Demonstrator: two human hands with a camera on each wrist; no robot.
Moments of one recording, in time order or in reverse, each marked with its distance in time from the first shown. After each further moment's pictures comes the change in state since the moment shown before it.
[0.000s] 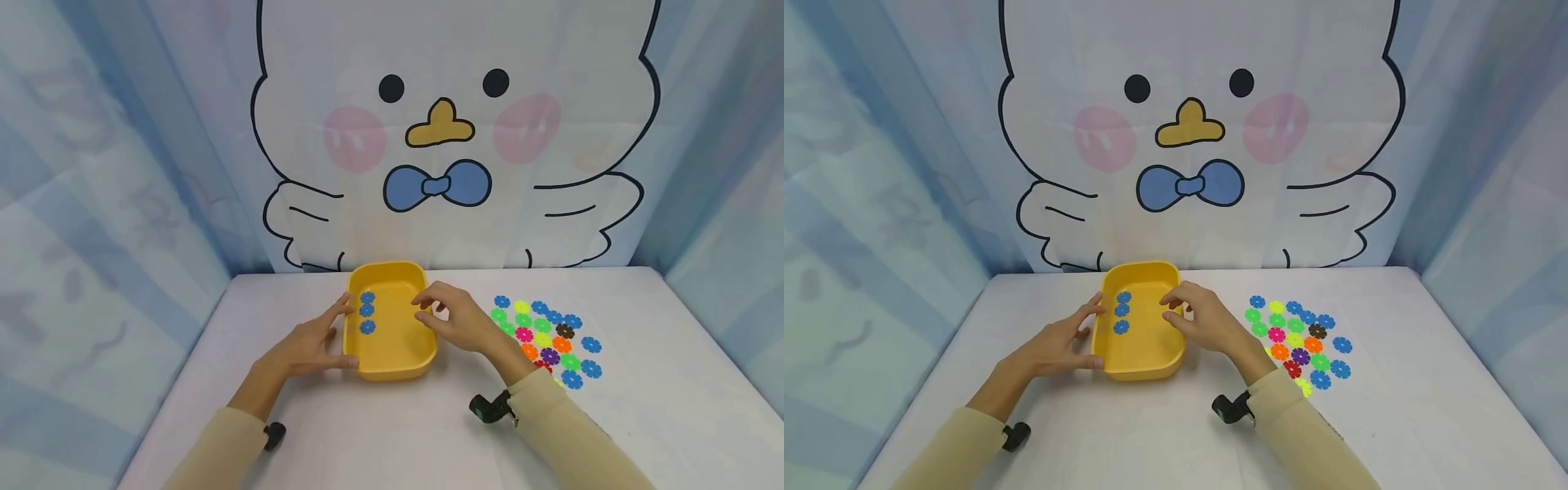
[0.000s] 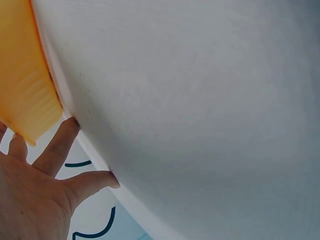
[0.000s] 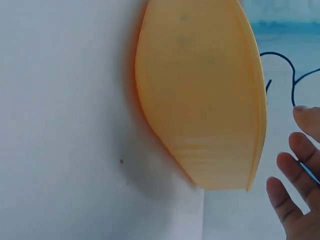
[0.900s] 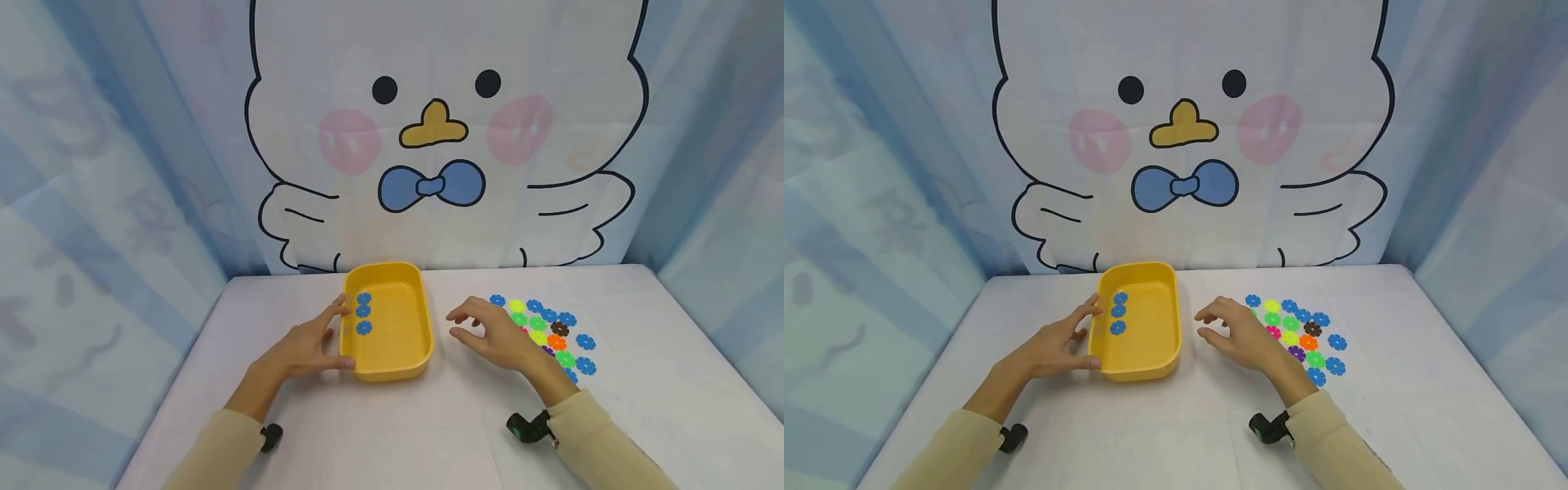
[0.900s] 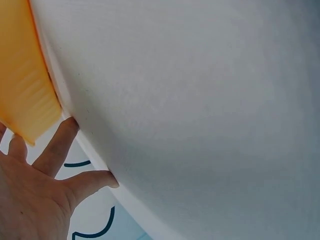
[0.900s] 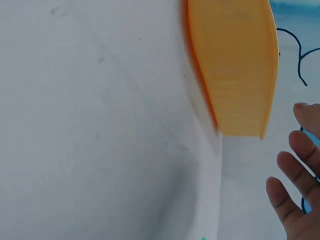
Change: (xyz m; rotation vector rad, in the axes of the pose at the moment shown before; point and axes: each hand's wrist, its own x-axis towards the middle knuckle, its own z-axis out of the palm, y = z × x) left_hand 0.001 -0.001 0.005 -0.005 0.009 0.009; right_hand -0.061 0.029 -0.025 -0.112 0.056 -0.009
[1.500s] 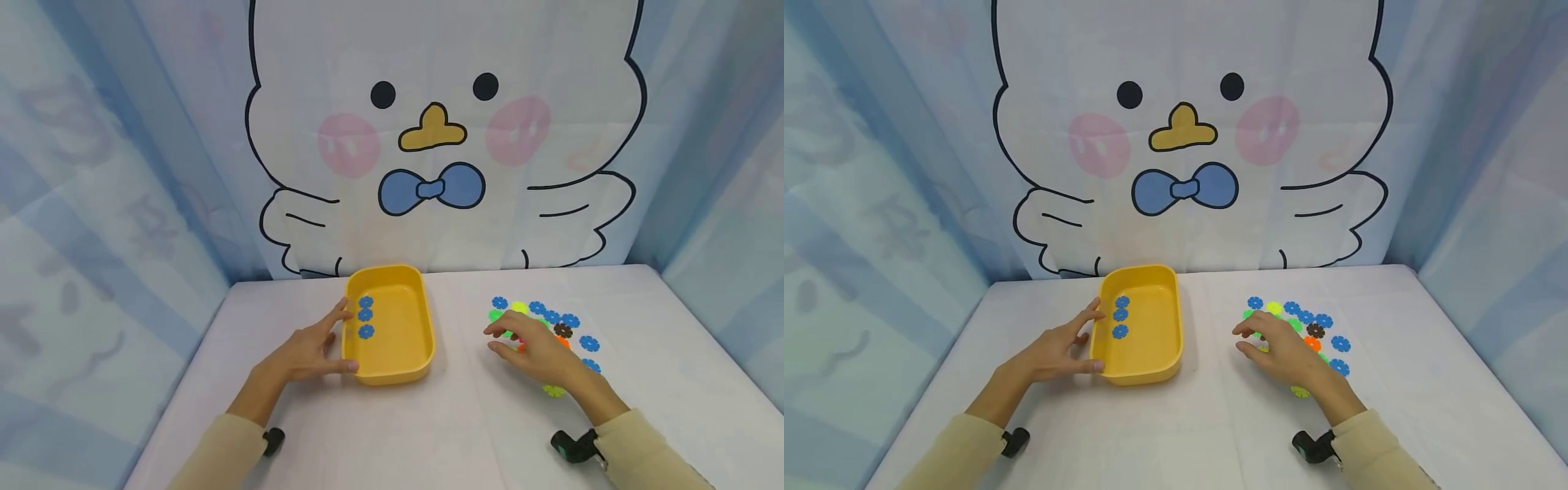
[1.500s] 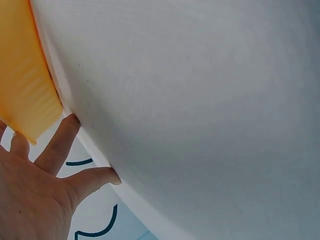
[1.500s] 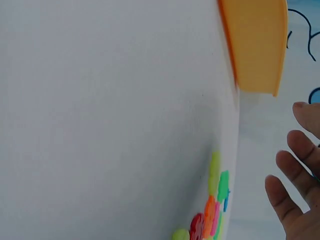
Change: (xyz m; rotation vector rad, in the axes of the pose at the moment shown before) left_hand -0.001 0.002 -0.002 0.006 -0.030 -0.013; right_hand -0.044 0.025 -0.024 -0.123 -0.008 0.066
